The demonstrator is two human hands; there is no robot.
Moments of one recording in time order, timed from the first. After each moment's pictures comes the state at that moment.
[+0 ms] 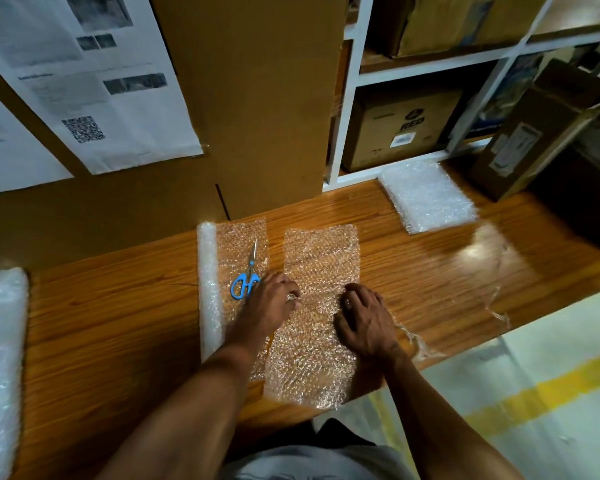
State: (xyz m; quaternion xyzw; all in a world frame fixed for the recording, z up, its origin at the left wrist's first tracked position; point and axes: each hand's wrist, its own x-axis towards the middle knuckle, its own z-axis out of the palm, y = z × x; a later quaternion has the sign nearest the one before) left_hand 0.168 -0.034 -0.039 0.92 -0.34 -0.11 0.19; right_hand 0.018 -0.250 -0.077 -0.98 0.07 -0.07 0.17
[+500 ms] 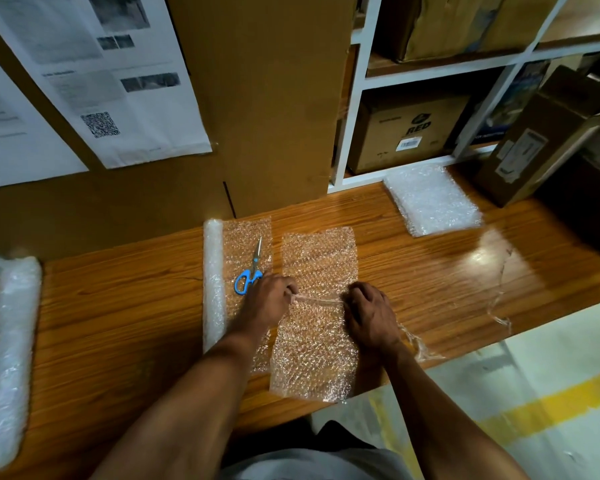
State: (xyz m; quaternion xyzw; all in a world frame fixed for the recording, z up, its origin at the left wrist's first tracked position) left_hand 0.169 -0.031 -0.039 0.93 -0.28 -0.10 0.22; right_hand 0.020 -0.256 -0.071 -0.97 0.07 -0.12 0.20
